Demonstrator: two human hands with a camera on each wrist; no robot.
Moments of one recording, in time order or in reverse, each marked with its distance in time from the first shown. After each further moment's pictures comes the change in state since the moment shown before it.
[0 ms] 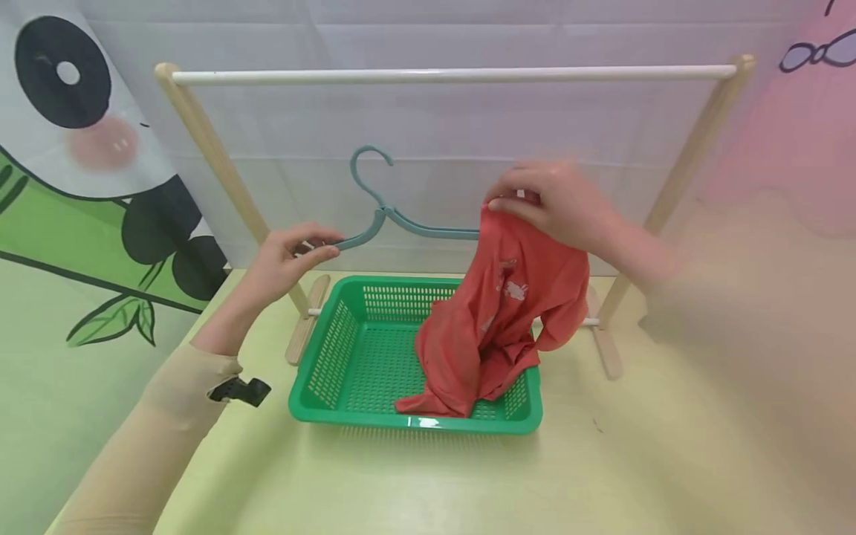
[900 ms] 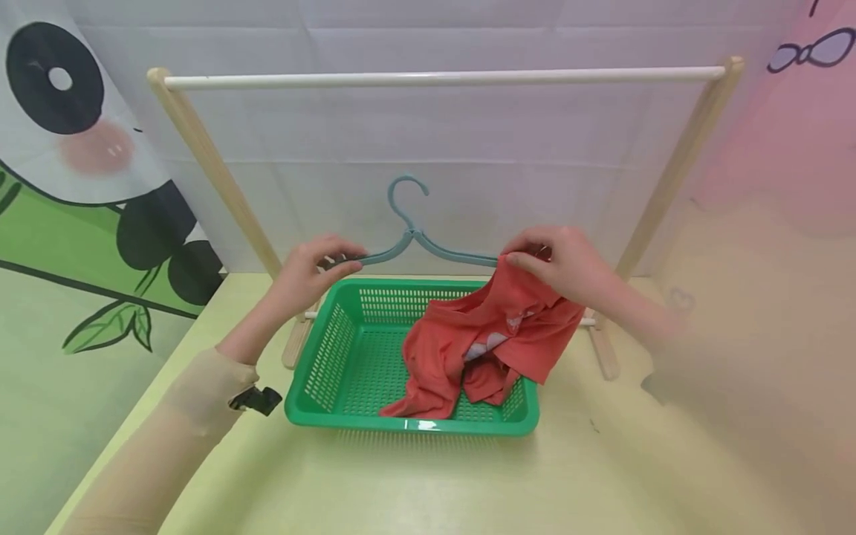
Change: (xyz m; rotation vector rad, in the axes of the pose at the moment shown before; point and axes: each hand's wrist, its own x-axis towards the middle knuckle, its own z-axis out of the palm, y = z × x) left_hand 0.006 0.005 0.032 0.076 -0.013 0.094; right_hand -0.064 -0.014 0.027 0.145 -0.167 0.491
